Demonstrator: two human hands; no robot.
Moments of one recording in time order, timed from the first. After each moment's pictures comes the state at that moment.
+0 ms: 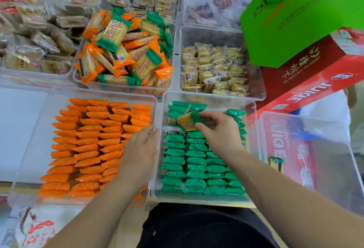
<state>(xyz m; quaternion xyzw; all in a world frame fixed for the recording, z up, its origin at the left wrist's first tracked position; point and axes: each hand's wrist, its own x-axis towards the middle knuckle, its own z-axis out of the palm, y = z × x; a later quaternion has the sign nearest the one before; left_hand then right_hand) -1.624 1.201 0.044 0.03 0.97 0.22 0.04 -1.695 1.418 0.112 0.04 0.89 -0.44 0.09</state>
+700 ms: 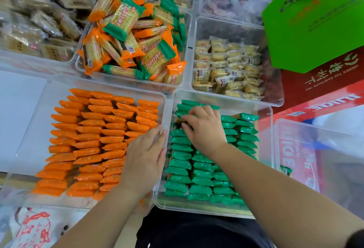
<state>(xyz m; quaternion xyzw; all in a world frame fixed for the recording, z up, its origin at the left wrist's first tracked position) -1.616 1.202 0.027 0.03 0.96 0.27 -0.03 -1.731 1.383 0.038 -0.25 0.96 -0.08 0.00</state>
